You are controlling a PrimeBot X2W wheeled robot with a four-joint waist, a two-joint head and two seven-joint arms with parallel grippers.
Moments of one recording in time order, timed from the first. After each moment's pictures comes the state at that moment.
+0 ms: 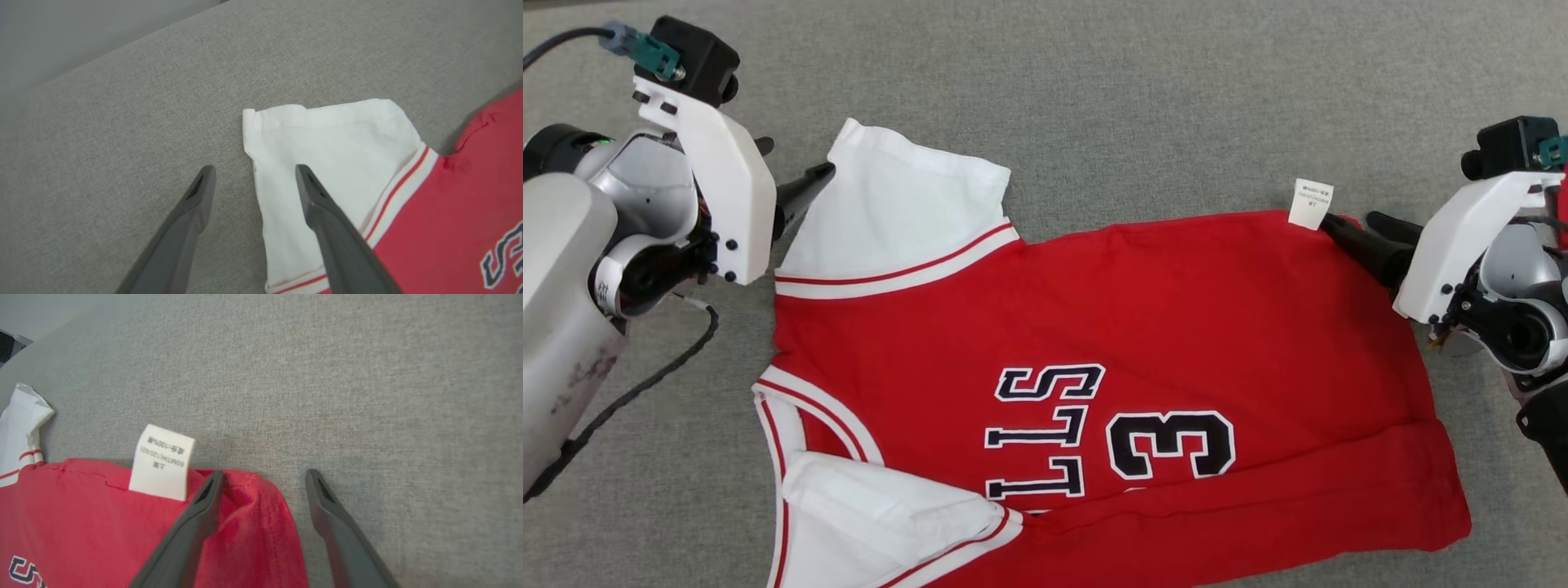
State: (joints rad) left arm -1.03 0.62 -0.90 0.39 -1.01 -0.08 0.56; right arm -0.71 -0.42 0.40 0.46 0.93 0.13 0.54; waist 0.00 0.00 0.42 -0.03
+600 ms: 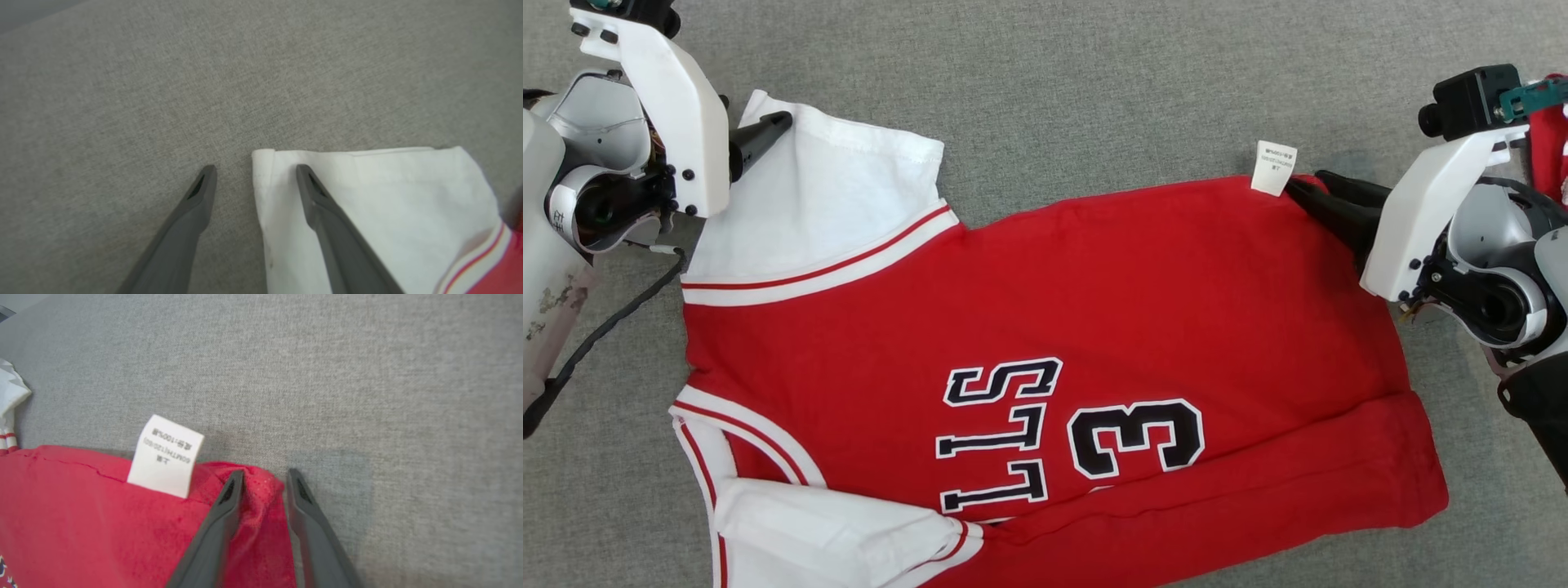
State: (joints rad) left arm -1.17 0.55 -0.92 0.66 -1.09 -0.13 0.60; right arm -0.80 -0.43 0.53 0.37 0.95 0.13 0.56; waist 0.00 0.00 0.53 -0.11
